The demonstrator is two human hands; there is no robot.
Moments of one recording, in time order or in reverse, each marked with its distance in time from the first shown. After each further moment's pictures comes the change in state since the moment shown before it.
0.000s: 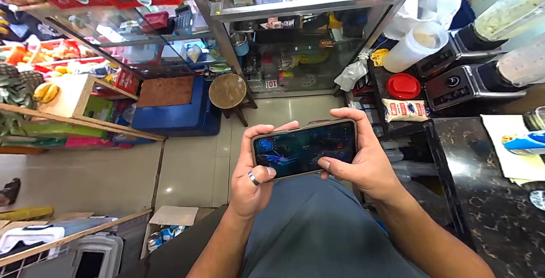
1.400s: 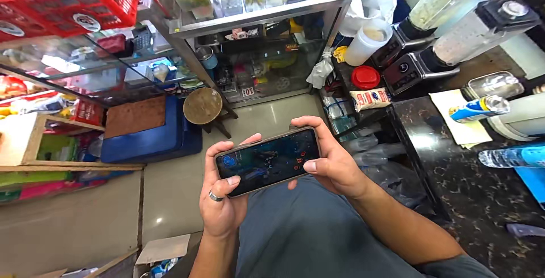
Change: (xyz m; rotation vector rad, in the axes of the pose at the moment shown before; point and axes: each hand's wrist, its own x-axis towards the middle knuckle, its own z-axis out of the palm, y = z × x) left_hand 0.003 -0.006 0.000 -0.017 0.047 0.025; right_hand -0.008 0.007 -0.017 0.322 -0.192 0.031
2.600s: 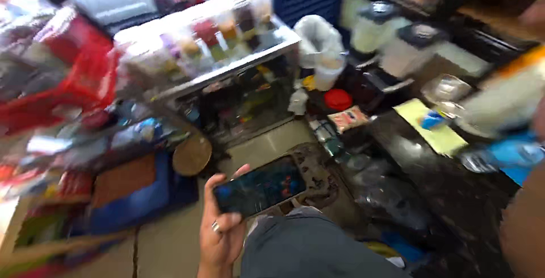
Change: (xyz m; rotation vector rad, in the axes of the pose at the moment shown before) left_hand 0.064 -0.036 0.016 0.035 -0.166 -0.145; right_hand -0.104 -0.256 -0.136 -1.214 0.706 -0.627
